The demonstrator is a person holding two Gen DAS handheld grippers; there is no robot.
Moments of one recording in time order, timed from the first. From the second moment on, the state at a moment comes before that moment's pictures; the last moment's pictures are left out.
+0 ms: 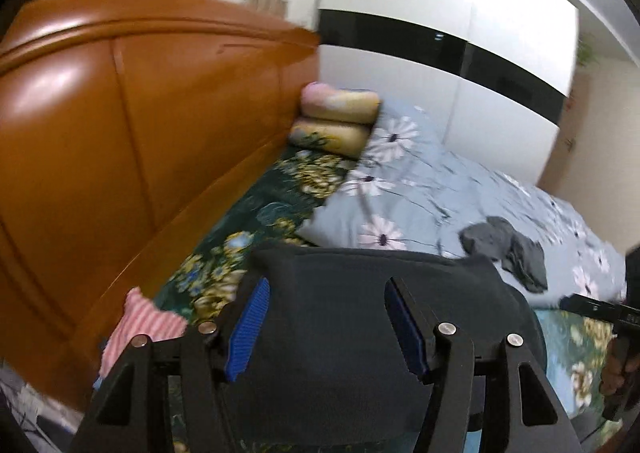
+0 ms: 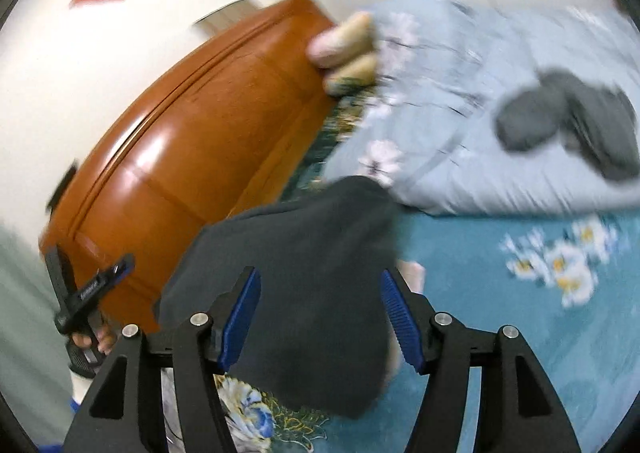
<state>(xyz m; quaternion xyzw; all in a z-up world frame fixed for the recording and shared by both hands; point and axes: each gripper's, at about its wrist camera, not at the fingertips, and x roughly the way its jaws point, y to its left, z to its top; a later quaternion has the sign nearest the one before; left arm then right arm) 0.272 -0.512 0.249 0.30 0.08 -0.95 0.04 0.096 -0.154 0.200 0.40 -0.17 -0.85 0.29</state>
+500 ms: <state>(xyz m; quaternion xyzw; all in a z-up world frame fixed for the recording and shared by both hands) 0.253 -0.562 0.145 0.38 0.17 -0.91 0.08 0.111 -0.278 0.144 0.45 -0.06 -0.82 0.36</state>
